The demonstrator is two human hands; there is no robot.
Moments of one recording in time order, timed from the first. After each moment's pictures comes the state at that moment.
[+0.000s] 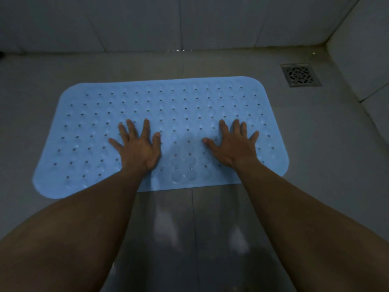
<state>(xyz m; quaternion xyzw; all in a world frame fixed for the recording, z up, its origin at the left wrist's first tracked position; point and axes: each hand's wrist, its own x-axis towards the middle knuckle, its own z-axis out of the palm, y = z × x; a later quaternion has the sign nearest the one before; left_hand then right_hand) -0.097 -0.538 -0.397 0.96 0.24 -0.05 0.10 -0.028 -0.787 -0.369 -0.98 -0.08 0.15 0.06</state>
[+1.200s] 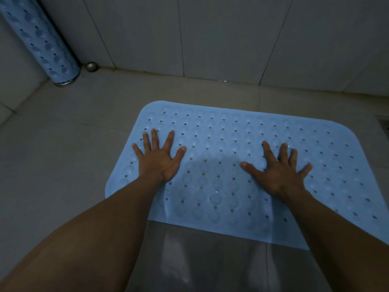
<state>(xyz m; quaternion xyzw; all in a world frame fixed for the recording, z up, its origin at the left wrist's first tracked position) -0.089 -0.386 -0.409 0.95 0.29 -0.07 0.08 0.020 -0.685 -0.390 -0.98 -0.08 0.19 0.05</state>
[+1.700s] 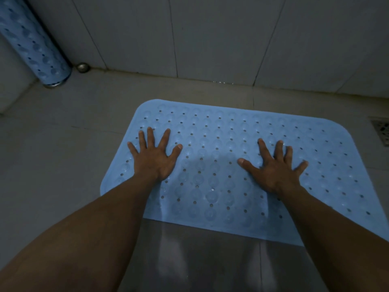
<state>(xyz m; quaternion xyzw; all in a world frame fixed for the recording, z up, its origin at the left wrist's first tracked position) -0.075 -0.384 -0.410 0.95 0.29 -0.07 0.08 0.034 -0.685 -0.390 -0.98 -0.07 0.20 0.05</state>
